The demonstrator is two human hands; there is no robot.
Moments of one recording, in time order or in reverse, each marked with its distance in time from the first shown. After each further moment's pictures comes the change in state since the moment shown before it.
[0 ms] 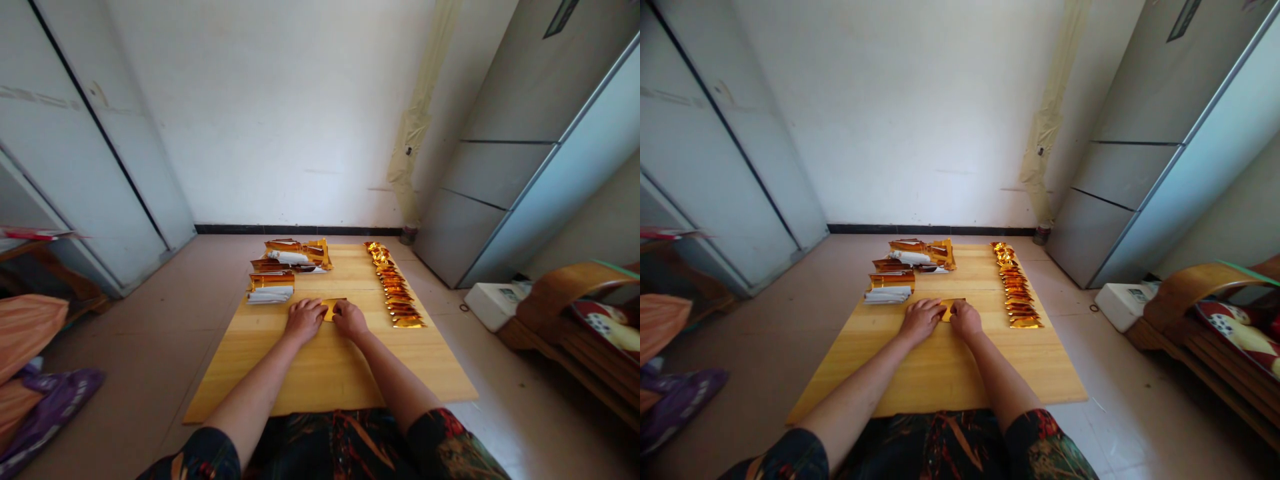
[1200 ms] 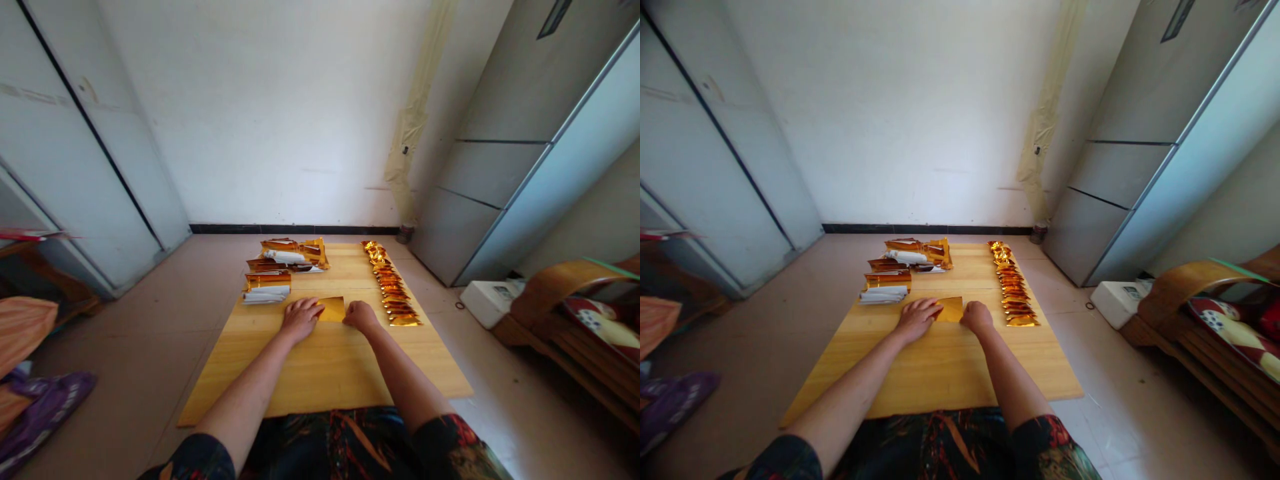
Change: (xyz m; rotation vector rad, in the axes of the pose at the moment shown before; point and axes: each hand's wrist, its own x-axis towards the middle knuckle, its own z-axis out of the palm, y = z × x) left_hand 0.005 -0.008 -0.002 0.004 -0.193 -0.038; right_hand -0.002 0.017 -0.034 -0.064 -0.158 0.255
